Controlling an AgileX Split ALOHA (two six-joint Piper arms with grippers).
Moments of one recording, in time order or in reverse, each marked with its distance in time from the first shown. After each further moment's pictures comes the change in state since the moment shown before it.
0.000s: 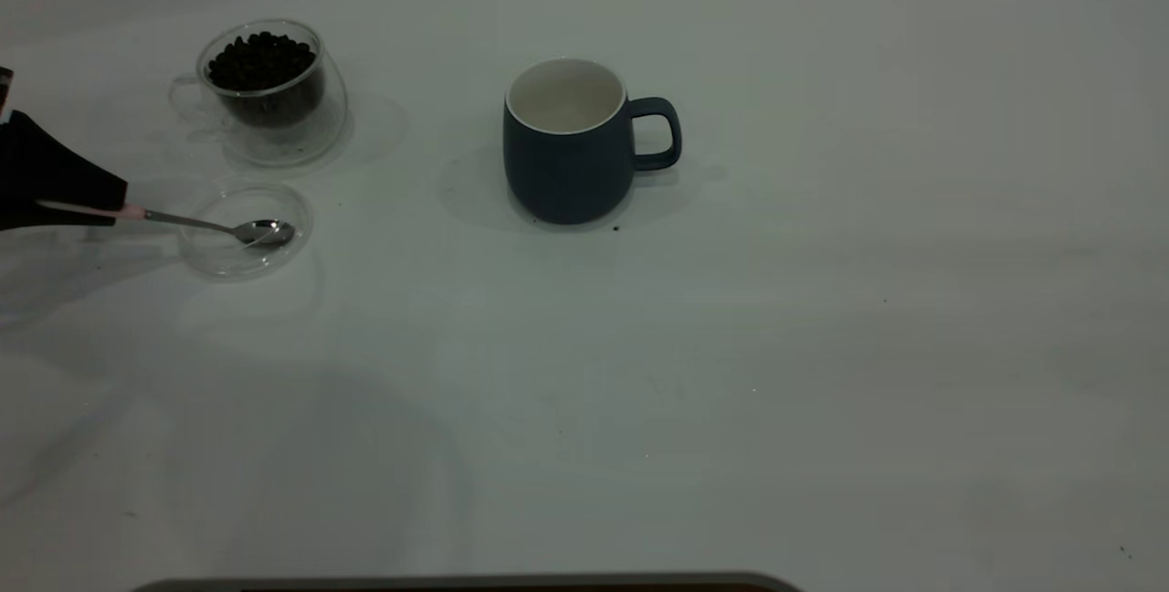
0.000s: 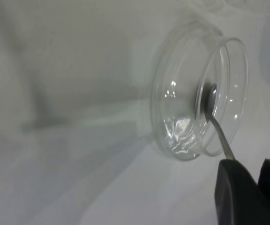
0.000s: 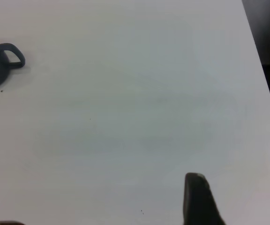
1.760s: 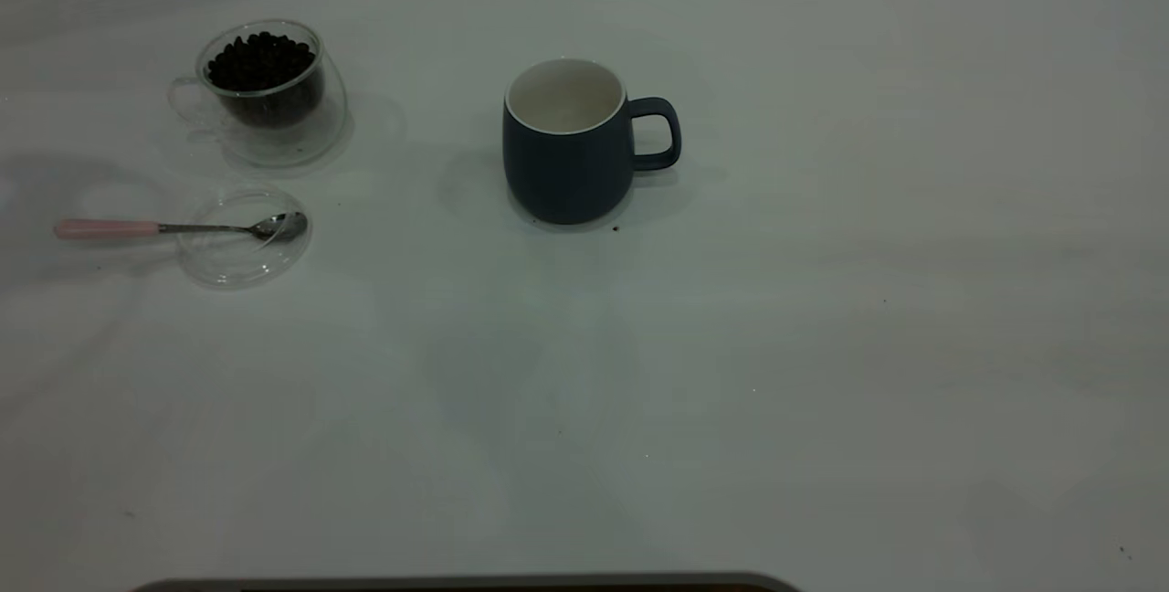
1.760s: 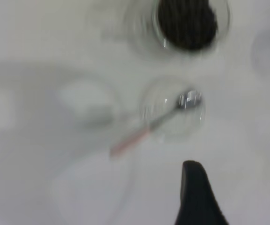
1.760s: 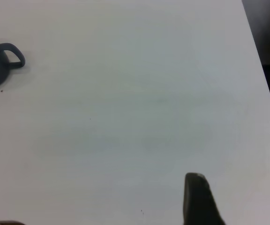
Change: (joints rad) left arm -0.285 -0.748 0.001 0.731 -0.052 -0.682; right arm 0.000 0.000 0.000 0.000 0.000 0.000
